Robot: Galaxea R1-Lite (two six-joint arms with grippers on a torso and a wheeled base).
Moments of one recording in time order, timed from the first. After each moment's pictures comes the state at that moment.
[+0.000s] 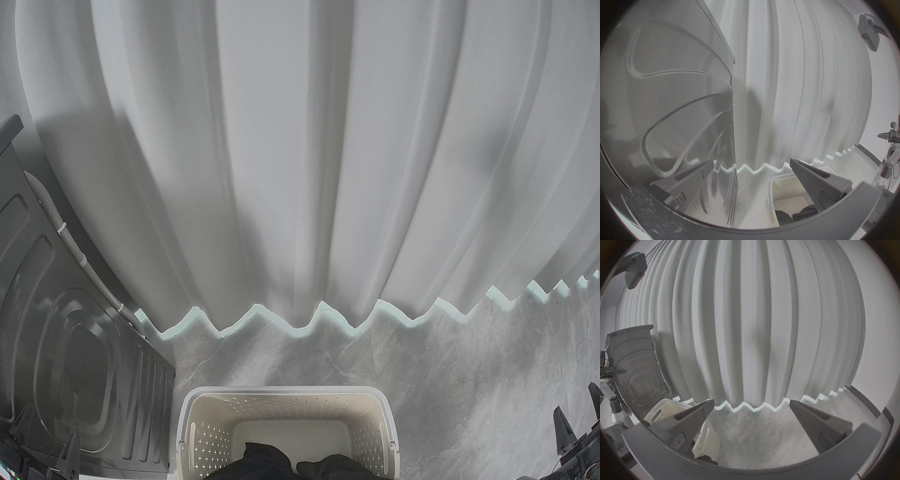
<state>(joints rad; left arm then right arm) 0.00 0.02 -0.02 0.00 0.00 -0.04 0.00 0.02 -0.02 0.00 0.03 -0.01</state>
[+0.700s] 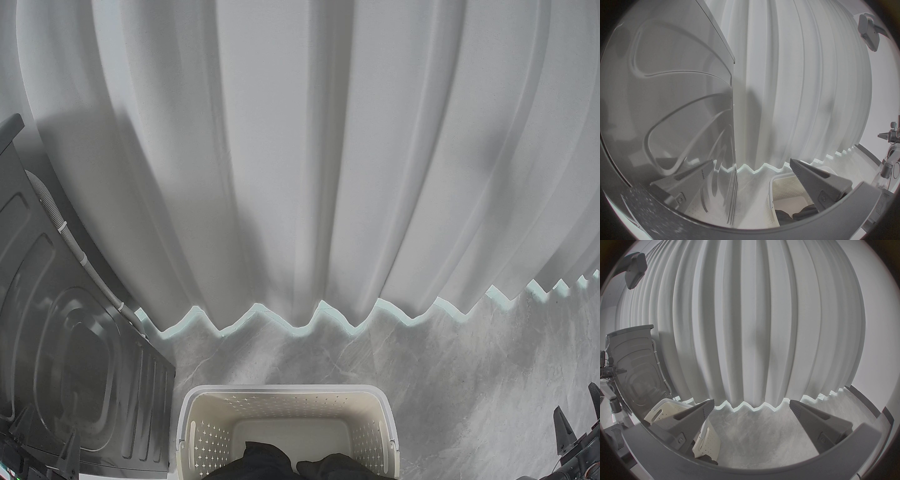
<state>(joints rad) 0.00 0.02 -0.02 0.00 0.00 -0.04 0.00 0.02 -0.02 0.00 0.03 -0.01</state>
